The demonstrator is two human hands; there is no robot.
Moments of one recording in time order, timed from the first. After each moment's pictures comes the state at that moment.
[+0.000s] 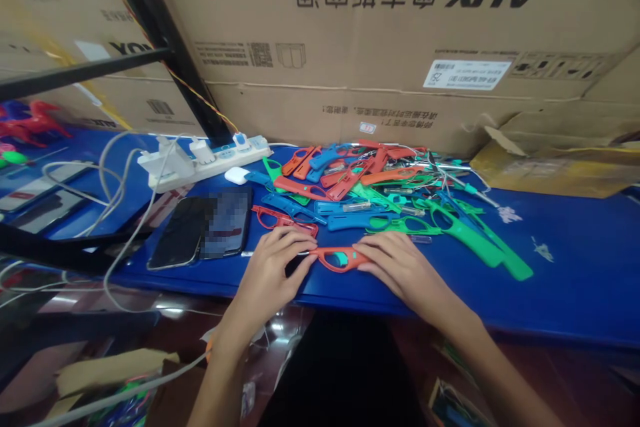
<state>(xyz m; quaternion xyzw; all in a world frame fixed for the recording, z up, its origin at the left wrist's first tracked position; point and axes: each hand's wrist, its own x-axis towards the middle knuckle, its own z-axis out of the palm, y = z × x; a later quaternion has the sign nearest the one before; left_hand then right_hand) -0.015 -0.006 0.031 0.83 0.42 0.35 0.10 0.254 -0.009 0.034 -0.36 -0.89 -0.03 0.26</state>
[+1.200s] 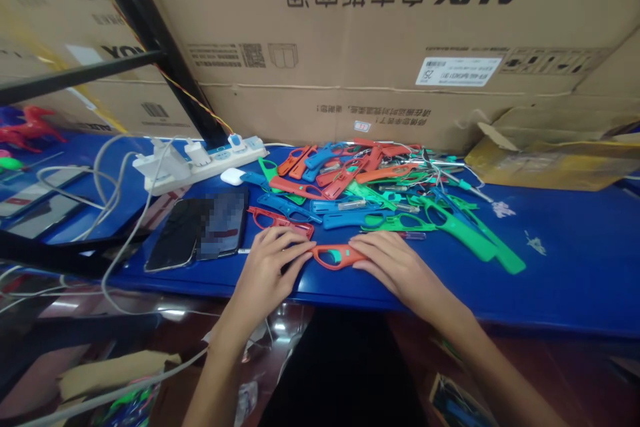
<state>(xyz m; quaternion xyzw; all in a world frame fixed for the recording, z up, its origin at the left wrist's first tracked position) -0.018 -0.004 0.029 0.84 0.40 0.35 0.06 0.253 -0.012 0.033 -0.36 -0.88 0.02 0.30</state>
